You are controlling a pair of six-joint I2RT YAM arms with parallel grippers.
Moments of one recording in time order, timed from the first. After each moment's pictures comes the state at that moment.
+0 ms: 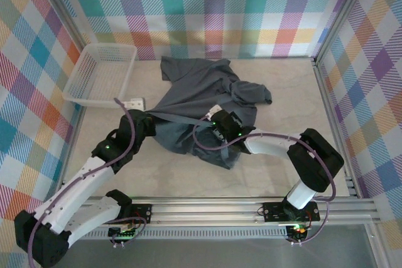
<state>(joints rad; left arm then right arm) -0.50 0.86 0.75 -0.44 -0.46 -0.37 0.79 1.62 0.85 -0.05 0.52 -0.11</state>
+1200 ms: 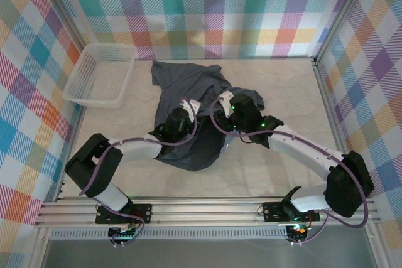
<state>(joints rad) -0.69 1.58 0.74 0.41 -0.21 -0.08 0.70 1.34 0.95 -0.29 0.05 0.07</state>
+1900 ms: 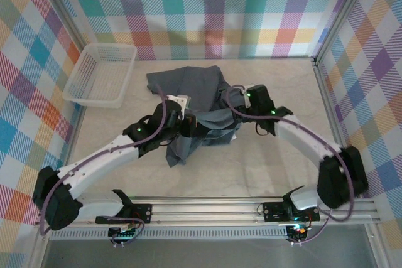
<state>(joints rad) -0.76 1.25 0.99 -0.38 -0.06 -0.52 0.47 1.33 0.94 -0.39 0.05 0.12</state>
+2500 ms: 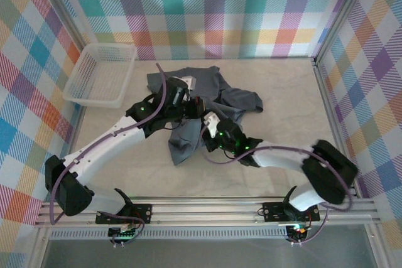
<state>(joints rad) -0.73 1.38 1.32 -0.57 0.03 -0.65 0.89 1.54 0.69 0.35 0.12 0.00</state>
